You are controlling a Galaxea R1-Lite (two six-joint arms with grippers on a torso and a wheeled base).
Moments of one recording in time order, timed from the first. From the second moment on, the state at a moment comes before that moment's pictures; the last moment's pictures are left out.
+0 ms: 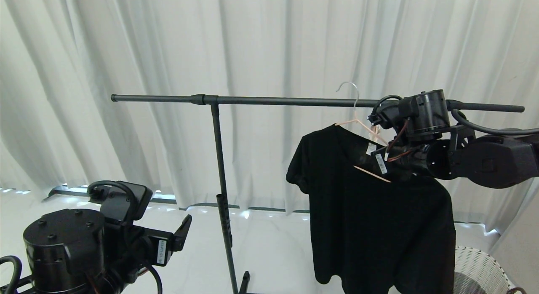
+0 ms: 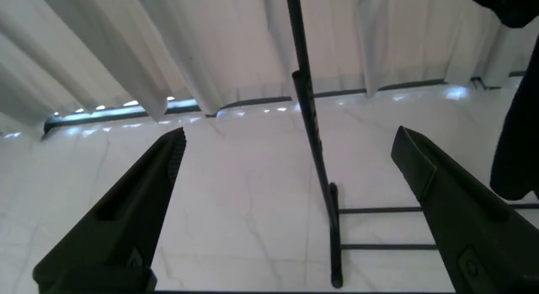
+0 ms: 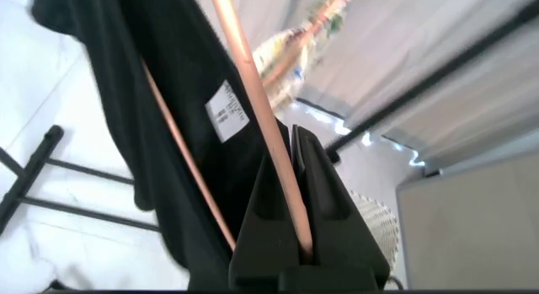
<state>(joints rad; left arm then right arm) -0.50 1.47 -0.19 -0.91 0.50 0.12 0.53 1.82 -1.22 -0.09 -0.45 -0.10</state>
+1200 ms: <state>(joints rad) -0.56 1.48 -0.19 -0.91 0.50 0.12 0.50 1.84 -1.46 0.25 -0.48 -0.07</state>
